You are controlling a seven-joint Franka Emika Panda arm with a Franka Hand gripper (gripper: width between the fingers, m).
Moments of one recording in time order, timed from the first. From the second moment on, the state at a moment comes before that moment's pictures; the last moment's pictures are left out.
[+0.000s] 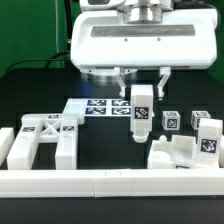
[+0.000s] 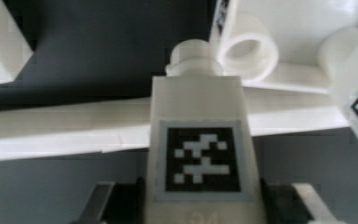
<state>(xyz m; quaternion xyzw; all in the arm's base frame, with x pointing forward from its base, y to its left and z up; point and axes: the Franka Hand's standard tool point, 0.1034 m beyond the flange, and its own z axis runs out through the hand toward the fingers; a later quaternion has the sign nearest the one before) 0.609 0.005 0.113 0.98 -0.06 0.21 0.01</state>
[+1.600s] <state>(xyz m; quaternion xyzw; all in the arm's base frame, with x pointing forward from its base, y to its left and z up) 0.622 0.037 0.094 0.97 -0.02 0.26 0.02</state>
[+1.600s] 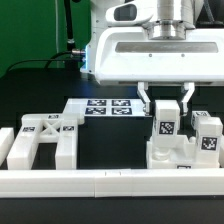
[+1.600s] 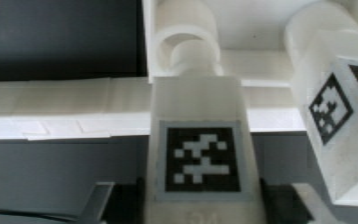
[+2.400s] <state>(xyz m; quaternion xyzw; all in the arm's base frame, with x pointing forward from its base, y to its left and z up) 0.618 0.038 0.081 0.97 -0.02 0.26 0.02</state>
